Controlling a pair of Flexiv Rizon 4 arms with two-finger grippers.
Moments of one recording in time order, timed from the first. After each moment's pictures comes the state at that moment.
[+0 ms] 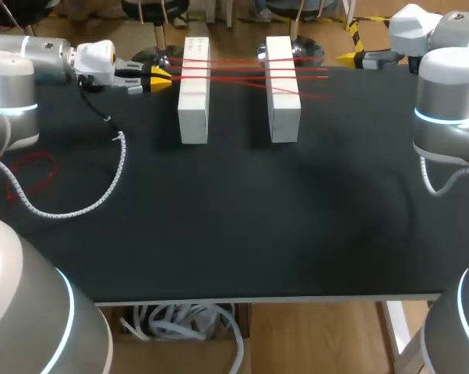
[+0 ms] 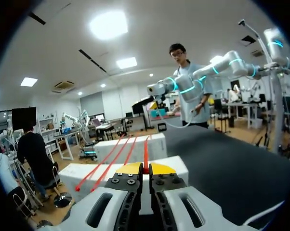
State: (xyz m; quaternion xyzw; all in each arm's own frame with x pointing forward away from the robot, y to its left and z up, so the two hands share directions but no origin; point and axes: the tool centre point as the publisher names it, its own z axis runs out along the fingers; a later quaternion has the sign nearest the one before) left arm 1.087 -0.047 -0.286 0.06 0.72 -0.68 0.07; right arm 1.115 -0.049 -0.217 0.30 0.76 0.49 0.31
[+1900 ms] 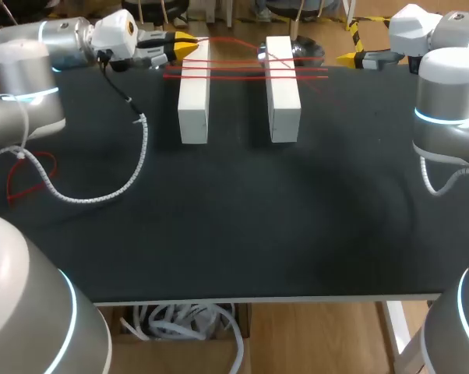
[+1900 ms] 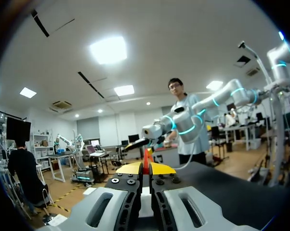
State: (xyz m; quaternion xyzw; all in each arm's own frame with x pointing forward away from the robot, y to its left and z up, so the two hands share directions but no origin) left arm 1.054 -0.114 -0.172 0.07 0.64 -0.77 0.04; right arm 1.115 -0.049 -0.217 0.30 0.76 0.49 0.31
